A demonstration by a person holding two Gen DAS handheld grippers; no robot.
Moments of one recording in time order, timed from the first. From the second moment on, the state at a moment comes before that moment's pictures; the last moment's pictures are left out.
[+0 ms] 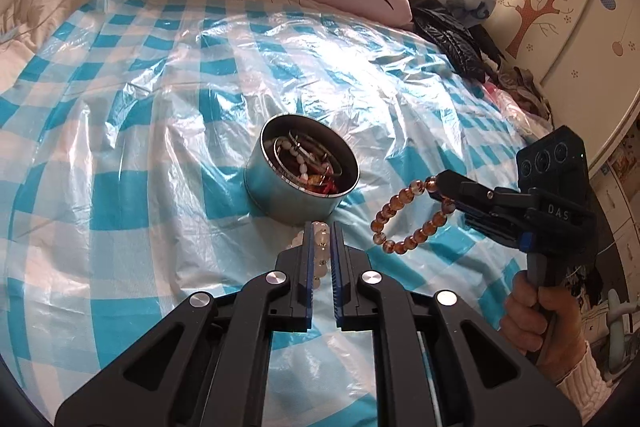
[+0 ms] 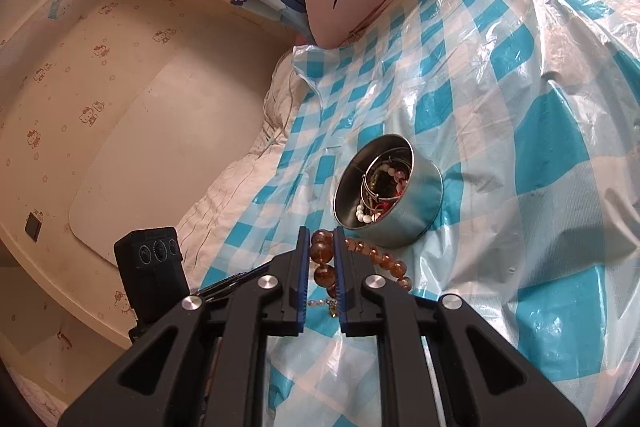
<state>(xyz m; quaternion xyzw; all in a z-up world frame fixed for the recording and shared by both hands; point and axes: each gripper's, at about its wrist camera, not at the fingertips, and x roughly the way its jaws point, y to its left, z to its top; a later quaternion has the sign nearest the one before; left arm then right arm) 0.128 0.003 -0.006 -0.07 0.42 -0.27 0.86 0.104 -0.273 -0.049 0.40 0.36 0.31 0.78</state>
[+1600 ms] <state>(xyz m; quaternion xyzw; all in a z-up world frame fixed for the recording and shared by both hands) 0.206 -0.011 -0.016 -0.09 0.40 -0.08 0.91 0.176 -0.229 -0.054 0.29 0.36 0.24 0.85</state>
